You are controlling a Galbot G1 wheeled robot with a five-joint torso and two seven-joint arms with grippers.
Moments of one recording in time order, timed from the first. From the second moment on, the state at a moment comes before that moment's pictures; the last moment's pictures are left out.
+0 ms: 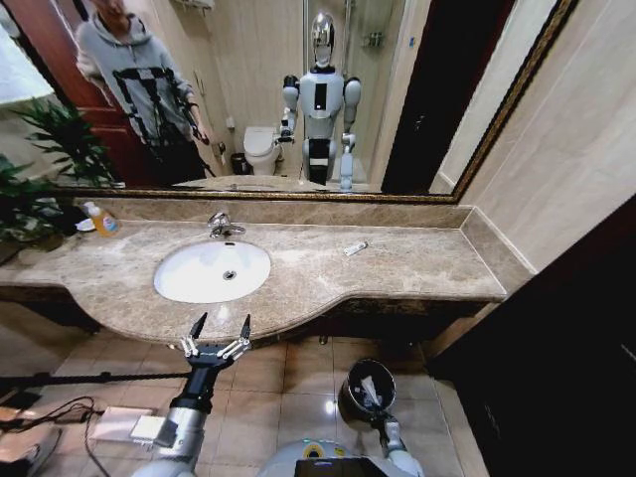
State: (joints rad) left arm 1.93 -1.44 -0.60 -2.42 -0.21 -0.08 0.08; right arm -1.23 1.54 0.60 0.76 -0.08 0.19 -0.01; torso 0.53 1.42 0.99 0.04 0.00
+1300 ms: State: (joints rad) left arm 1.93 -1.44 -0.60 -2.42 -0.21 -0.08 0.08; right arm -1.17 1.53 0.60 0.63 -0.05 0.22 -0.03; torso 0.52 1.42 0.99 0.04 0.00
